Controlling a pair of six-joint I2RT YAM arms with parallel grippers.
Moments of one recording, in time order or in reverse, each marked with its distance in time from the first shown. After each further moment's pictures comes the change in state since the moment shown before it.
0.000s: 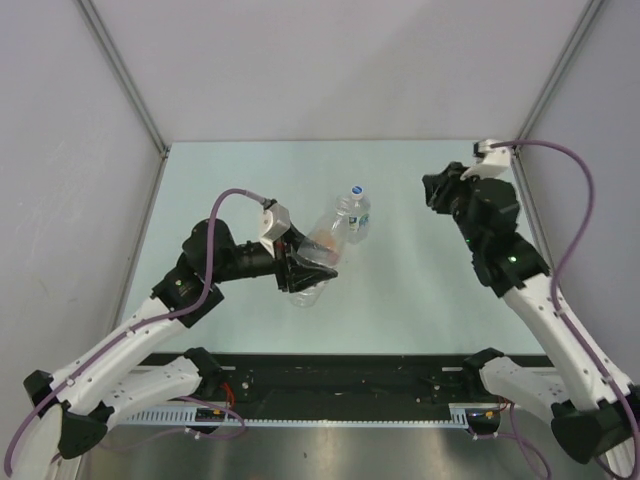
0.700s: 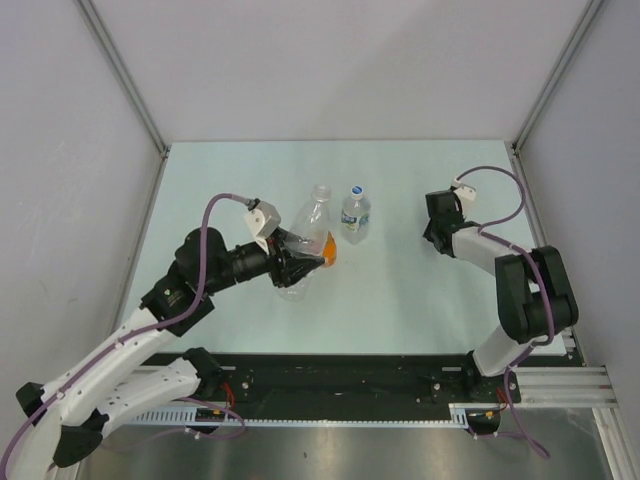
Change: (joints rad) left arm -0.013 -0.079 -0.019 -0.138 -0.347 0.018; right arm -0.183 0.674 -0.217 0.083 0.269 0.225
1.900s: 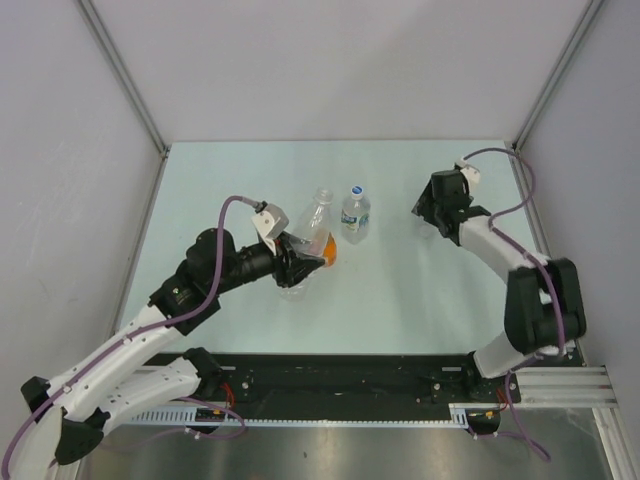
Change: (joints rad) left arm -0.002 0.022 -0.045 -0.003 -0.051 0.023; right arm -0.009 -0.002 0.144 -0.090 -0.142 0.074
